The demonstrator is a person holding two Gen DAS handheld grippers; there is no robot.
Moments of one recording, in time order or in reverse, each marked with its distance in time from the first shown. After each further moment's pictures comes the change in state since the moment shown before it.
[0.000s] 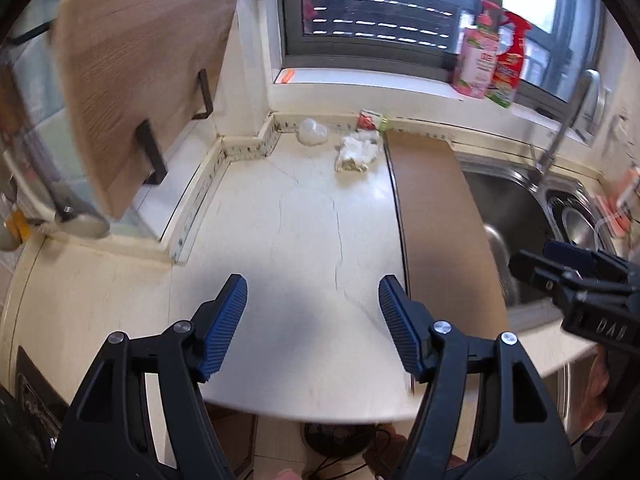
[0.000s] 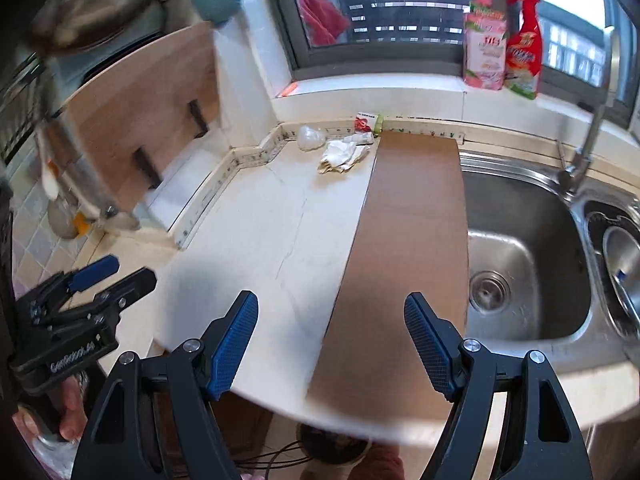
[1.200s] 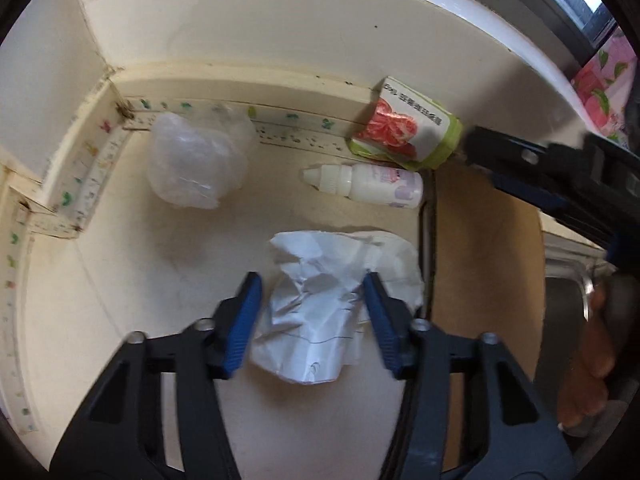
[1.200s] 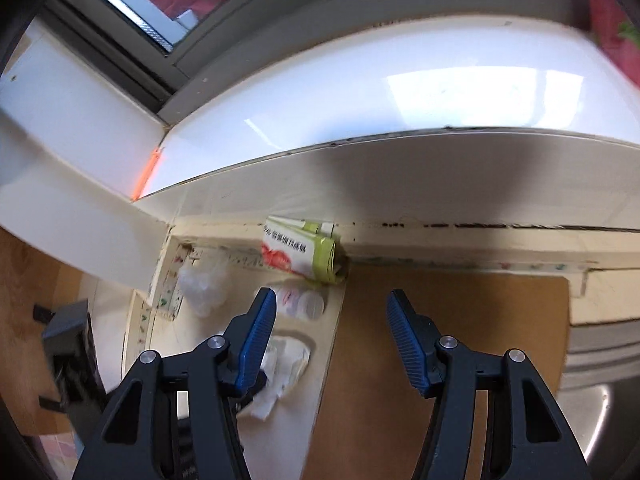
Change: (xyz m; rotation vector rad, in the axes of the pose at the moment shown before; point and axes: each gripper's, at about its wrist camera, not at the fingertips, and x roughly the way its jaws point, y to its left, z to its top) left arm 0.410 -0.051 0.200 -0.135 0.324 -0.146; right arm 0.387 -0.161 0.304 0.177 0.156 0.173
